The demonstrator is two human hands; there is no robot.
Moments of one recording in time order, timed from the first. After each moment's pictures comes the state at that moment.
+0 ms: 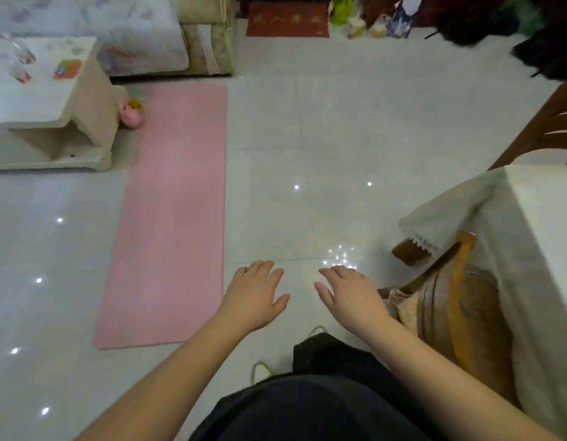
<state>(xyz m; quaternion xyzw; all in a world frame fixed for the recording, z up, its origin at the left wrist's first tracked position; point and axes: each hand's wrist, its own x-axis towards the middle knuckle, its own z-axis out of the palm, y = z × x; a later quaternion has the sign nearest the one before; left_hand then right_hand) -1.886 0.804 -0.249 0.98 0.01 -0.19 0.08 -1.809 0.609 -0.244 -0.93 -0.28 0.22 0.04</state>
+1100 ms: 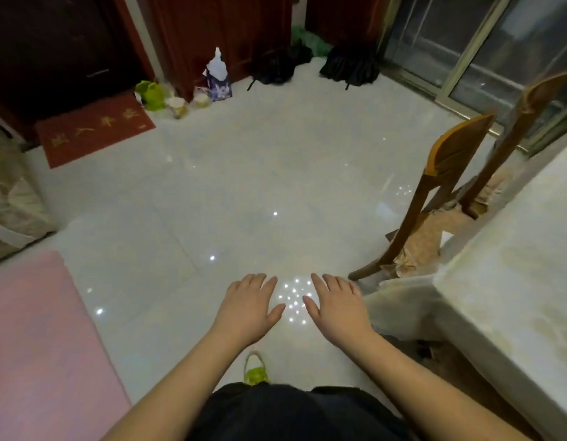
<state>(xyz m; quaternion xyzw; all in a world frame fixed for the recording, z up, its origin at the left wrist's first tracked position) -1.230 0.784 -0.232 0.95 -0.26 -0.18 0.04 -1.282 0.598 -0.243 -0.98 0.07 0.15 0.06</state>
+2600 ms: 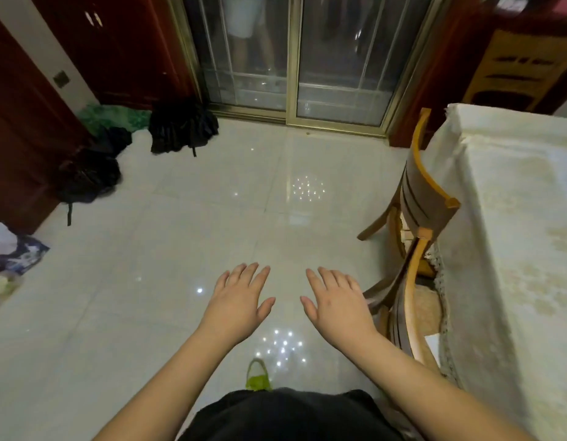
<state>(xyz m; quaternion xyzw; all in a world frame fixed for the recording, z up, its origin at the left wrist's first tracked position) -0.562 0.318 -0.216 0.83 -0.55 -0.11 -0.01 -0.730 0.199 -0.217 -0.94 0.35 0.03 0.04</state>
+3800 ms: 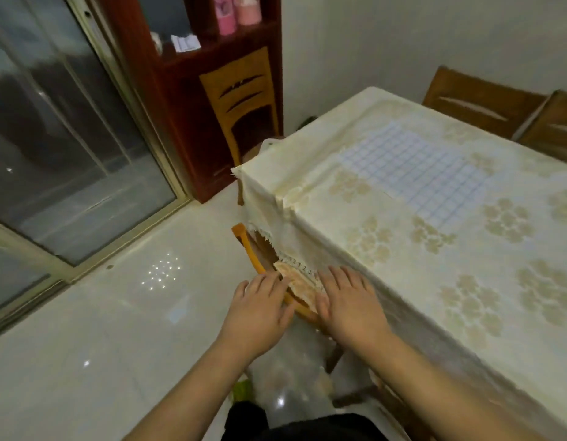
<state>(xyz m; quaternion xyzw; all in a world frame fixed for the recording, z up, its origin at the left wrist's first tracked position) -0.550 -0.313 -0.185 0.45 -0.89 -0.08 -0.02 -0.728 -0.251 -0.194 -0.64 0.77 -0.04 0.01</state>
